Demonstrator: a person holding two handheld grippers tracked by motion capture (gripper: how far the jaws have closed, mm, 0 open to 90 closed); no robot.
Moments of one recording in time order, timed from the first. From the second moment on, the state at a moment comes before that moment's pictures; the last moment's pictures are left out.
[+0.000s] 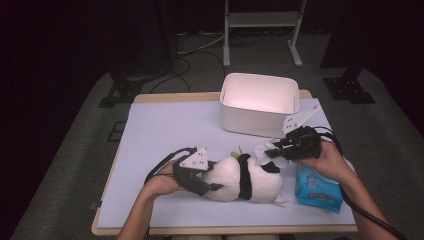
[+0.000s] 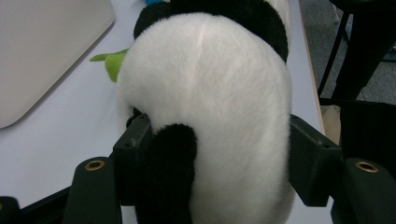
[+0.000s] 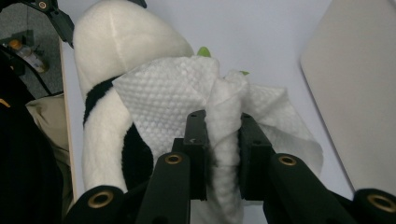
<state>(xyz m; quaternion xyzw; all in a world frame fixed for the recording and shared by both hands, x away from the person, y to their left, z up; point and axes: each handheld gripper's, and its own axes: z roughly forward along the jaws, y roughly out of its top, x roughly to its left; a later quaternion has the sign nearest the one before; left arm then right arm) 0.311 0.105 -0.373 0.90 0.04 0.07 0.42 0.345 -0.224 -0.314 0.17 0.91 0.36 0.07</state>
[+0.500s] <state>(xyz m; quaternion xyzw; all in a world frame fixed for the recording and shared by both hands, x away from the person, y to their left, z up) 0.308 0.099 -0.369 0.91 0.04 0.07 0.42 0.340 -0.210 -0.312 0.16 0.92 0.36 0.07</state>
